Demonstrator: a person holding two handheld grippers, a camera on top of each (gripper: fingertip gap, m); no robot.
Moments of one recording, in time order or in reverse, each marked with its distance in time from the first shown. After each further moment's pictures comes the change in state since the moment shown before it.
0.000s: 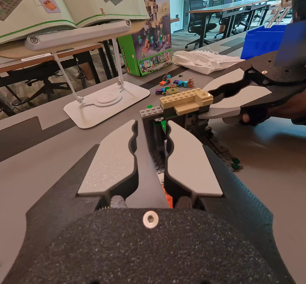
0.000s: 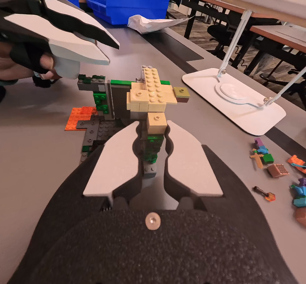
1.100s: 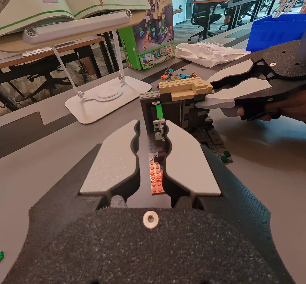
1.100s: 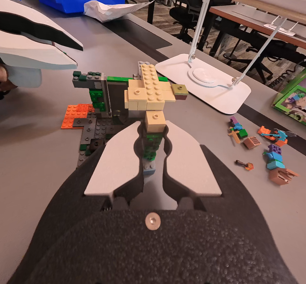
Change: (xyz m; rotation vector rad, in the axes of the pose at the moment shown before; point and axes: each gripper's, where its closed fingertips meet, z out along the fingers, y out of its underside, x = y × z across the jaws) left arm -0.001 0.008 0.001 -0.036 -0.015 0.009; right arm 0.018 0.006 -0.001 -0.068 0.221 0.064
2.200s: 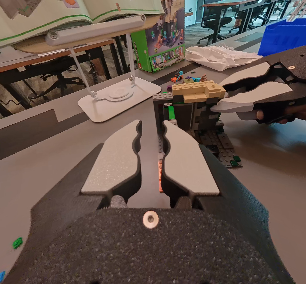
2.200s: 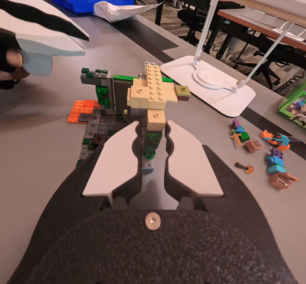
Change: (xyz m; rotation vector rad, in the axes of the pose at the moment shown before) left arm -0.015 -0.004 -0.006 0.012 -0.056 -0.013; right arm -0.002 0.000 -0.005 0.004 -0.045 -0.023
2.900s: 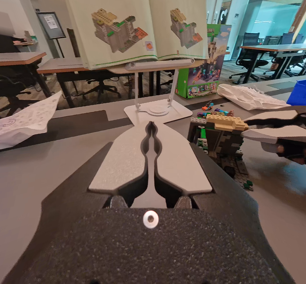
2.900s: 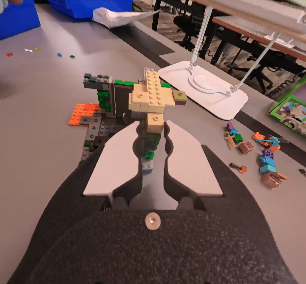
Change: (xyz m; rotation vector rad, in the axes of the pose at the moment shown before) left arm -0.059 -0.038 -0.067 0.133 -0.232 -0.142; right arm 0.001 -0.010 -0.008 0.036 0.023 -0.010
